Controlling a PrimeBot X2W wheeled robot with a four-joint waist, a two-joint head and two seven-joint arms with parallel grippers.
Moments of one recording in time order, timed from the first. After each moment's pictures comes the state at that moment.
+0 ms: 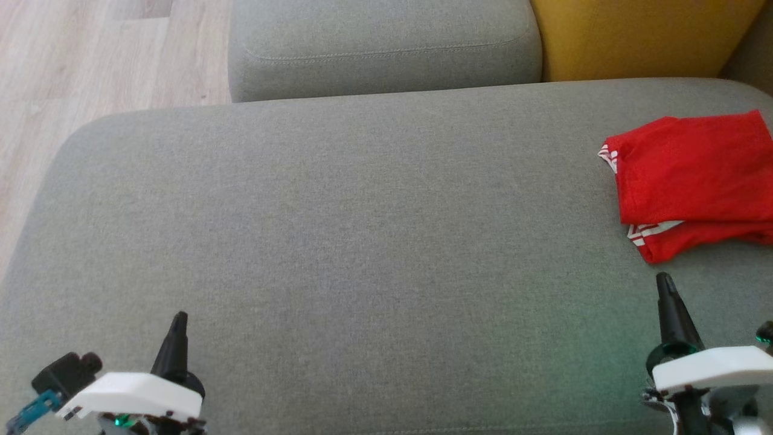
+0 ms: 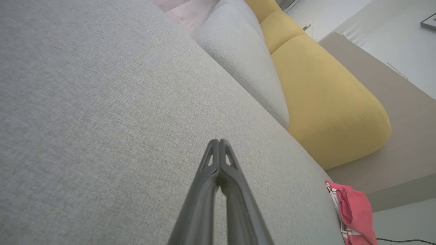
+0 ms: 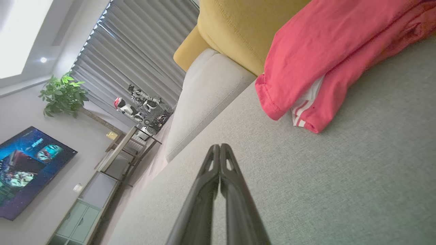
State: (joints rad) left arm 0.07 0.17 -0.13 0.22 -0.95 0.01 -0.07; right arm 0.08 -0.07 -0.07 0.11 0.84 0.13 0.08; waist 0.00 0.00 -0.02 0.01
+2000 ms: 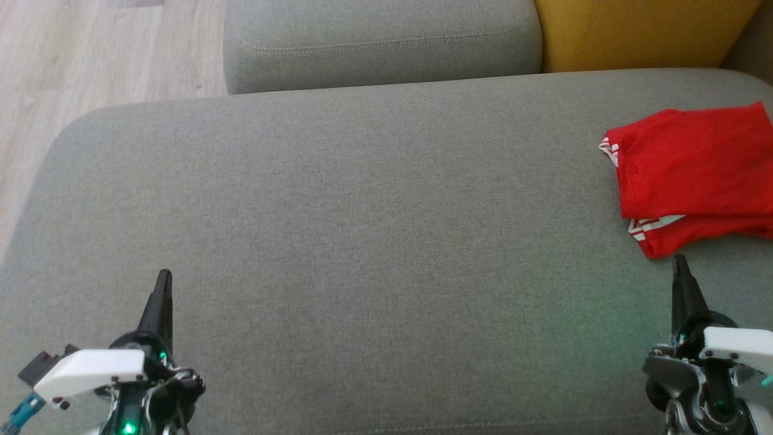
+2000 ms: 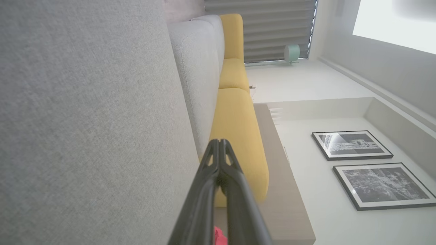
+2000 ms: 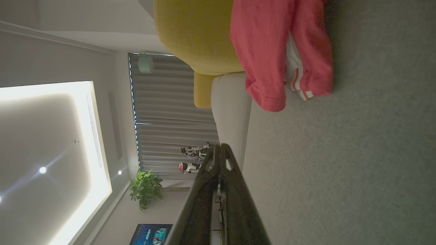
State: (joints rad) left arm -0.03 0.06 0.05 0.27 -1.54 -0.11 0.08; right arm -0.04 -0.05 -0.12 0.26 1.52 0.13 0.10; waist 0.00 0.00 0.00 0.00
